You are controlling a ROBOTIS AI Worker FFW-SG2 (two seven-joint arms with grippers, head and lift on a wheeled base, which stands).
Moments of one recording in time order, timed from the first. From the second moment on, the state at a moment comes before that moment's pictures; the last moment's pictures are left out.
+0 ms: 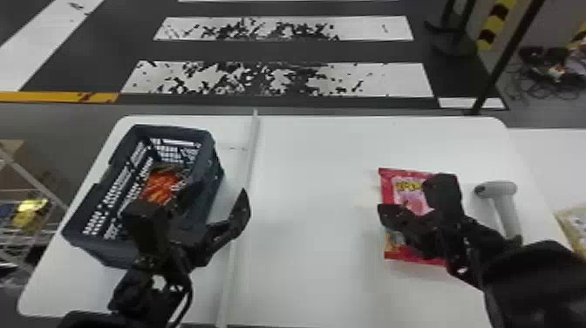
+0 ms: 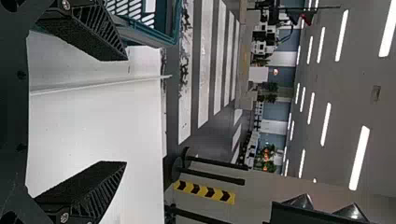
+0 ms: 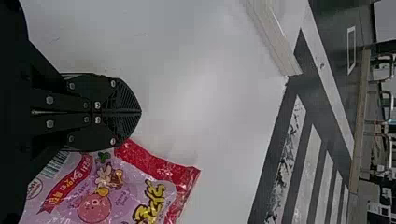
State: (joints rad) left arm 0.48 0.16 -0.02 -1.94 0.18 0.11 -0.17; right arm 0.15 -0.25 0.17 -1.70 0.03 0.56 0.41
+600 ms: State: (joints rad) left arm 0.48 0.16 -0.02 -1.94 0.18 0.10 -0.17; right arm 0.31 -0.23 -0.14 -2.17 -0.17 0.90 0.43
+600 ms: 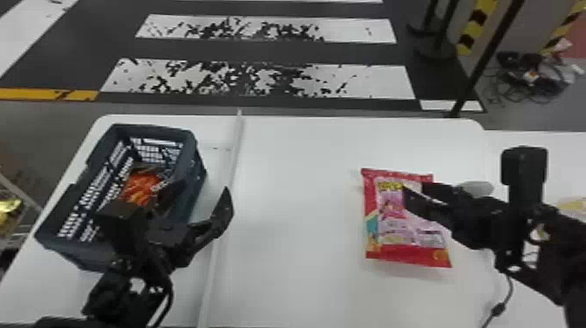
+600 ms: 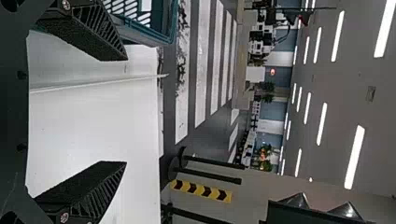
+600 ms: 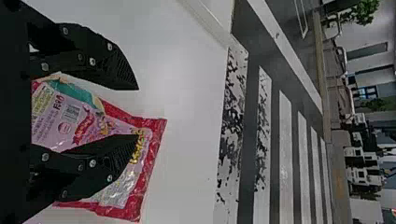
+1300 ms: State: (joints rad) left arm 0.48 0.15 -0.02 -1.94 0.18 0.10 -0.17; right arm 0.26 -0.24 -0.32 -2.07 -0.11 1.02 0.46
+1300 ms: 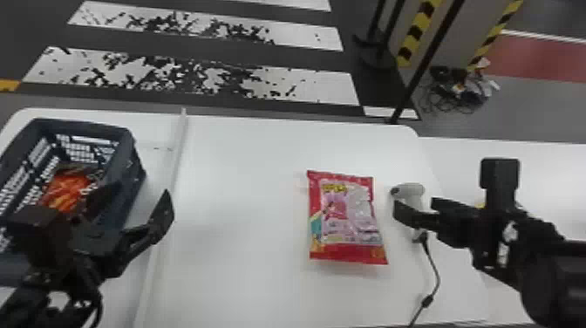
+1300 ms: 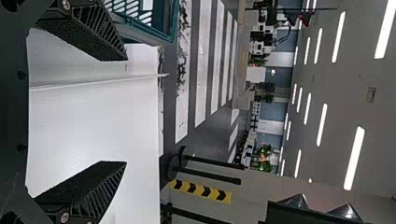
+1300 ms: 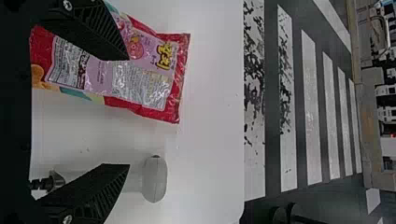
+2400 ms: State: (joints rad) left arm 0.48 0.16 -0.01 -1.91 0.18 0.10 -0.17; right arm -0.08 -0.32 -0.20 -1.44 0.01 0.86 0.47
